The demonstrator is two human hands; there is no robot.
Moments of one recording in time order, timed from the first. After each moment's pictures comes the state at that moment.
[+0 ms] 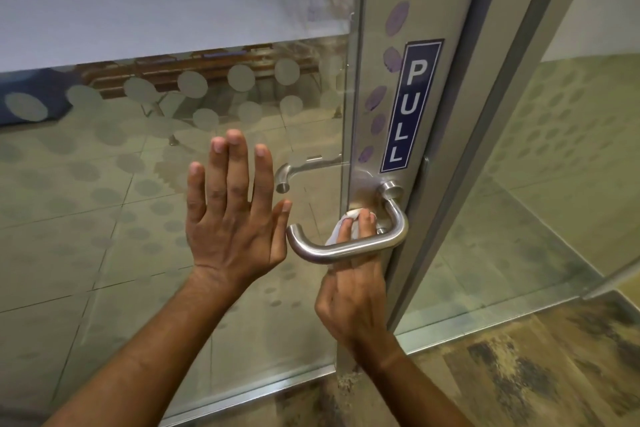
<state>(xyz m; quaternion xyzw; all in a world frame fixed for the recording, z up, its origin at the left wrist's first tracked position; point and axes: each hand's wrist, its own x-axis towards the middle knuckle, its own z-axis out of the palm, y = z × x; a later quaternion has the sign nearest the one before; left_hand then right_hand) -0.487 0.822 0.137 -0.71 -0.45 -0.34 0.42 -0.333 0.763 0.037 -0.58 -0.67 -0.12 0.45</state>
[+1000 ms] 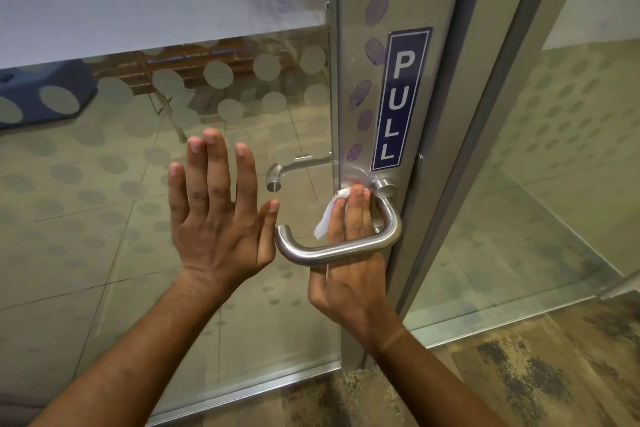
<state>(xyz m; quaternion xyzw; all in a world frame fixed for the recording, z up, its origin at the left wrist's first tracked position) -0.486 0.823 0.137 -0.71 -0.45 -0.34 0.42 -0.320 0.782 0.062 -0.55 -0.69 -0.18 0.42</state>
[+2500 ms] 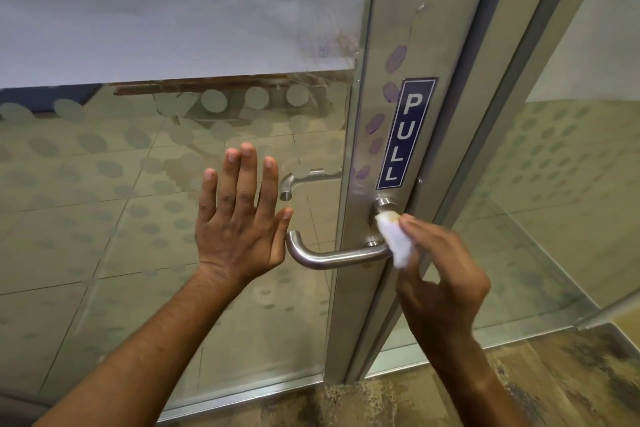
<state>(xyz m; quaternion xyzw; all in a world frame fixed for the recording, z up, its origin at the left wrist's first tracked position) -0.485 0.820 0.140 -0.71 -0.46 -0.33 0.42 -0.252 0.728 0.133 -0.50 -0.63 -0.15 0.58</state>
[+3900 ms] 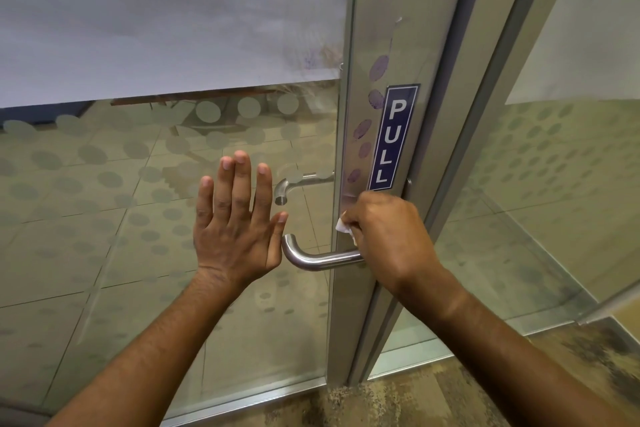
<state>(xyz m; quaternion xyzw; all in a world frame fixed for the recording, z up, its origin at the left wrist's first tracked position) -0.484 0.820 0.139 -0.71 -0.47 -0.32 0.41 -0.275 0.762 0.193 -0.62 -0.76 -0.01 0.18</state>
